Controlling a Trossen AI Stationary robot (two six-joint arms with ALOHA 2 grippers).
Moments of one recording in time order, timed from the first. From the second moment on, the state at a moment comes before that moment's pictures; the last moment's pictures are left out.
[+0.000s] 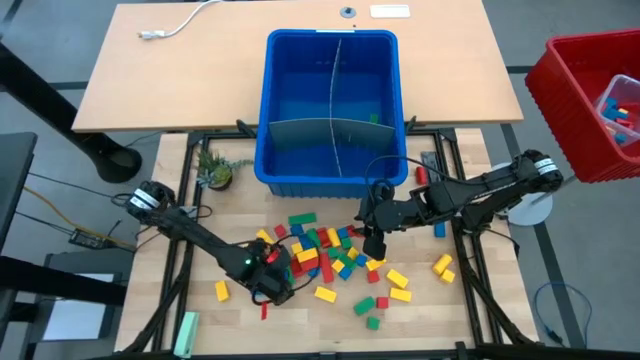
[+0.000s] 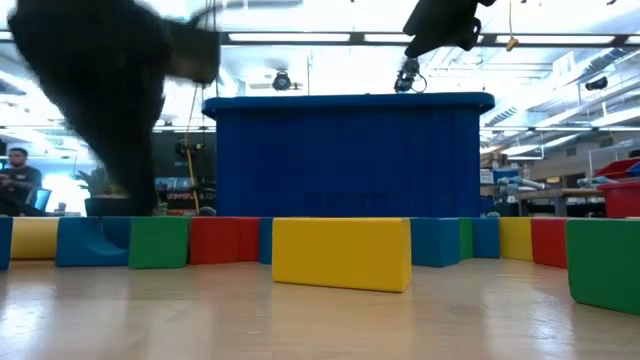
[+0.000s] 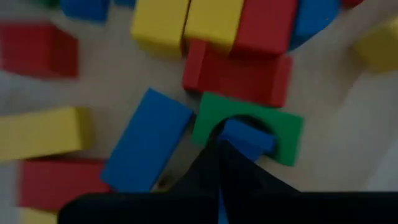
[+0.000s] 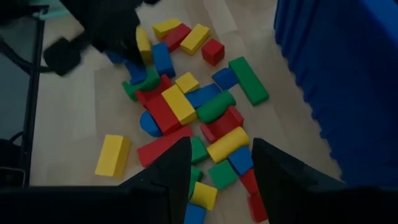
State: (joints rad) left arm -0.54 1.74 1.15 -0.75 -0.34 -1.05; right arm 0.28 1.36 1.18 -0.62 0.29 0.46
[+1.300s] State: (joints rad) left arm -0.59 1.71 0.95 -0.43 -0.17 -0.94; right arm 0.28 1.35 1.18 -0.62 0.29 0.41
